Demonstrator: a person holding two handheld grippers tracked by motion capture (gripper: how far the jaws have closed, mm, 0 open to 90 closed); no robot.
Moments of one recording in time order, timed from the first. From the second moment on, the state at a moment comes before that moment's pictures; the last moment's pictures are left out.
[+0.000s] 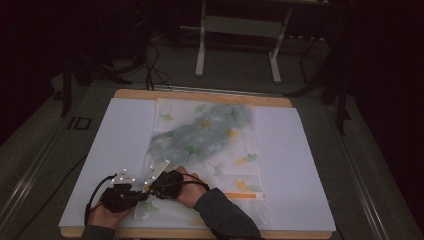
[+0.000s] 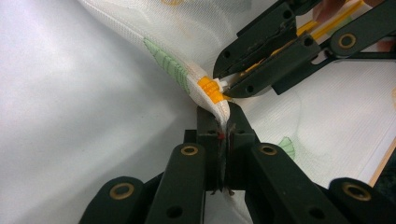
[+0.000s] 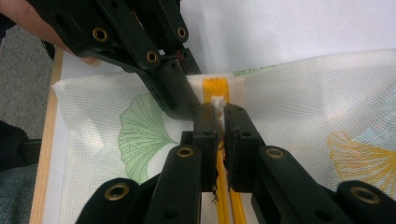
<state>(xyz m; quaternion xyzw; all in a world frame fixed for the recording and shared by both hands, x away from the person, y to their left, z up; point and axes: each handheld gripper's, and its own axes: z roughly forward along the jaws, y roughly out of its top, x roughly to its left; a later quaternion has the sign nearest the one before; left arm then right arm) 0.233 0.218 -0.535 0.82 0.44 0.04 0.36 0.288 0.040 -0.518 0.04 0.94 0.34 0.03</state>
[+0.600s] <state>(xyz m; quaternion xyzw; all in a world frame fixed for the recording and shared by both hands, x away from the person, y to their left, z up) 0.232 0.220 -0.534 0.82 0.44 0.04 0.37 0.289 0.036 -0.528 0.04 0.95 0.31 0.04</state>
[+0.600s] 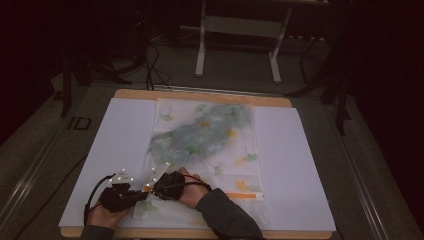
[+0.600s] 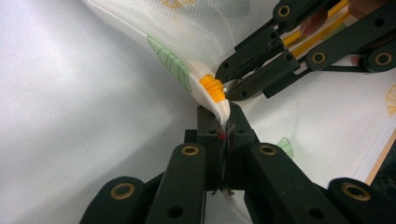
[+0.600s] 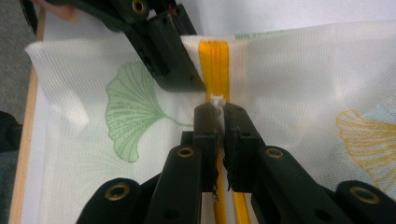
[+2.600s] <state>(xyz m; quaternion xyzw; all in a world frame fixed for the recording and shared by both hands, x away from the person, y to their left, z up) 0.228 0.226 -0.527 0.81 0.43 0.06 0.39 0.285 0.004 -0.521 0.05 0.96 0.27 0.07</state>
